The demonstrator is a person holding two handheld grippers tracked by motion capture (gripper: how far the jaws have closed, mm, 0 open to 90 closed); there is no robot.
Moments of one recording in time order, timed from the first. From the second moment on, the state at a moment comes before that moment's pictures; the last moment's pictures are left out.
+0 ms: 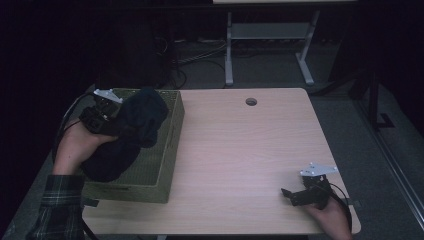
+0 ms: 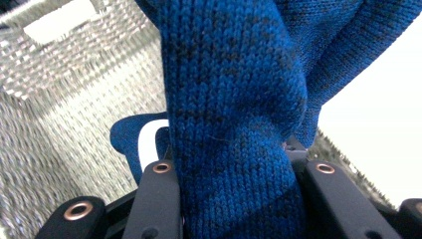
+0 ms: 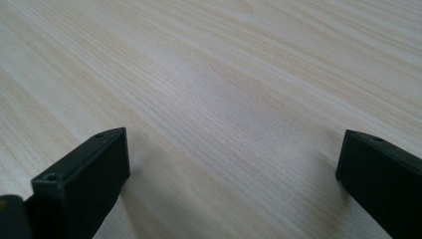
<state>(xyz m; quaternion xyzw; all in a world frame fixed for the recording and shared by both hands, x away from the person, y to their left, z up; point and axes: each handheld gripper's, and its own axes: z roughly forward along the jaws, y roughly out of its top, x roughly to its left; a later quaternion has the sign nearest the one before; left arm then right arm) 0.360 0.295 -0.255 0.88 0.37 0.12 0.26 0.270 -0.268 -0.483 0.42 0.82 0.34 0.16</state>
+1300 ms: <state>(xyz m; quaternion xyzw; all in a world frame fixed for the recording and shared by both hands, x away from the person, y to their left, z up) 0.371 0.202 -0.193 0.91 0.30 0.12 0.27 0.270 -0.268 -0.483 0.42 0.82 0.34 0.16</state>
